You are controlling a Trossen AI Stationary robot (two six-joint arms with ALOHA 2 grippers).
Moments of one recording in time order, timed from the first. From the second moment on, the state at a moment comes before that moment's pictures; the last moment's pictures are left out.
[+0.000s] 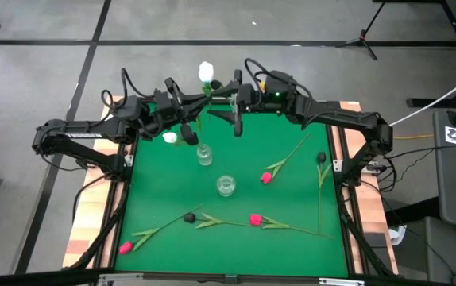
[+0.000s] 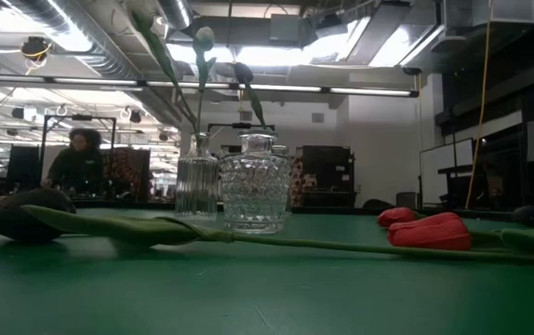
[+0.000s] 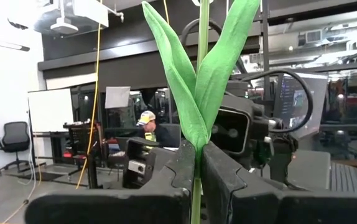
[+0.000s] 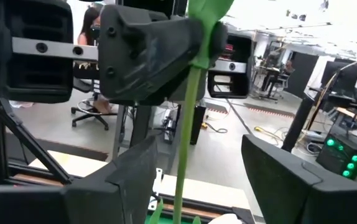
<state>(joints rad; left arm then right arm) 0.07 1.15 1.11 0.36 -0.33 0.16 -0.24 1.67 1.64 0.11 -0.31 -0.20</state>
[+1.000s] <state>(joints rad) 0.08 1.17 1.11 0.33 -0.33 0.15 -0.25 1.67 1.64 0.10 -0.36 -0.26</state>
